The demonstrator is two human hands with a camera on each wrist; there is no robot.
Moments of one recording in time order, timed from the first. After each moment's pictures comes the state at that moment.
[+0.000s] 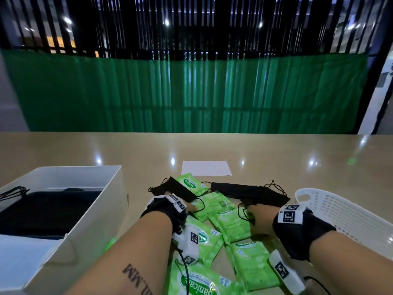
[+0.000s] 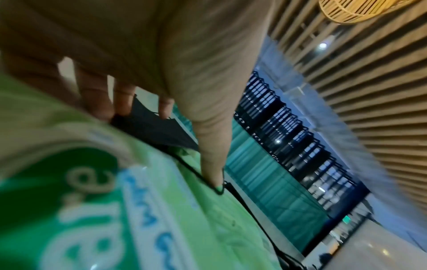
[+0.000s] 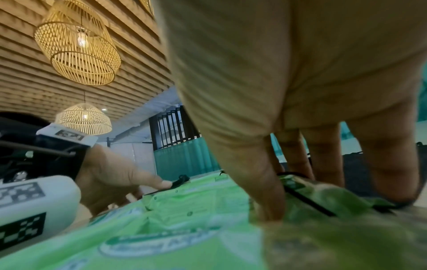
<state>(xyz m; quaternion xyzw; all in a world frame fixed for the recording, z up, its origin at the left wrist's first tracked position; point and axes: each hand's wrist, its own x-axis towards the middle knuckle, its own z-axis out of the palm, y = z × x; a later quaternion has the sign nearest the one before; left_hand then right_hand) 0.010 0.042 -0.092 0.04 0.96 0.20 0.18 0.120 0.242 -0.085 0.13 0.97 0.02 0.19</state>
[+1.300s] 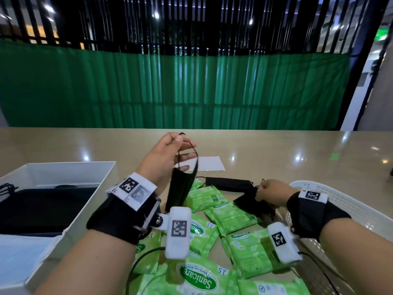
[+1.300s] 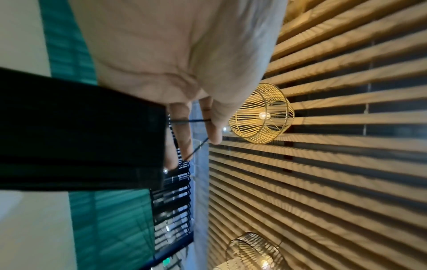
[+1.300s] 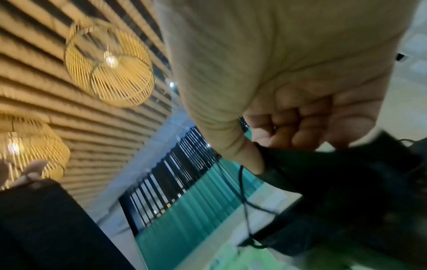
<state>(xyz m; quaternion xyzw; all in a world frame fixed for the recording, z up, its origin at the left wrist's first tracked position) 0.065 0.011 0.004 0.24 0.61 0.76 0.08 0.133 0.274 -0.059 0.25 0.93 -0.26 0.00</state>
